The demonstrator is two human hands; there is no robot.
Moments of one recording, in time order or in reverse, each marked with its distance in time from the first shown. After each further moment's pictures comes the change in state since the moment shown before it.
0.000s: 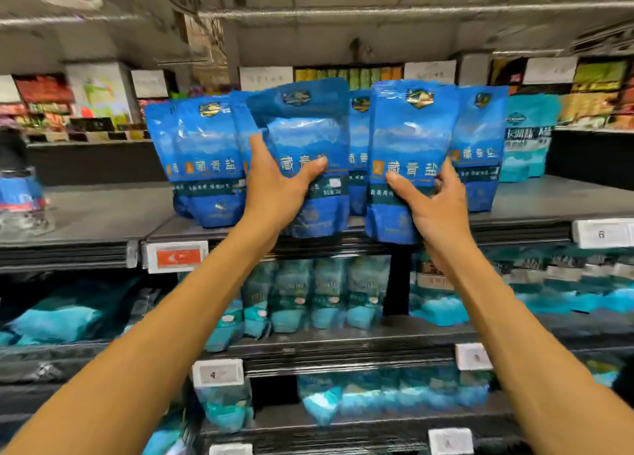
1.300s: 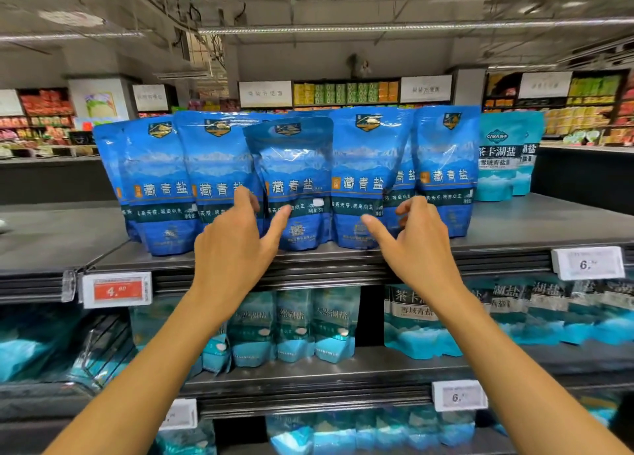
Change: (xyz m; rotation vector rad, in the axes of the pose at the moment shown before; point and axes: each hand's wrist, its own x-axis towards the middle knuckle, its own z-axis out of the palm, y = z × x) left_hand -0.019 -0.034 0.021 0.912 0.110 0.325; right_hand 0.014 0.023 -0.037 -0.717 -0.085 -0.029
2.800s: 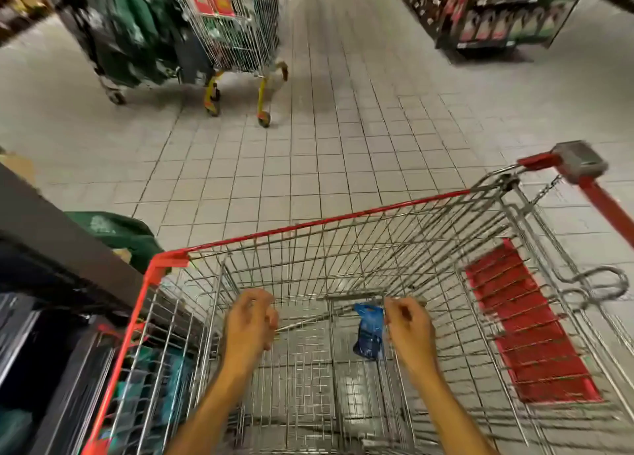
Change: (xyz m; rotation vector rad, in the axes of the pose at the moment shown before) left_hand -0.527 0.522 0.090 -1.347 -1.946 -0.125; right_hand -0.648 0.265 -0.345 -0.242 1.122 1.445
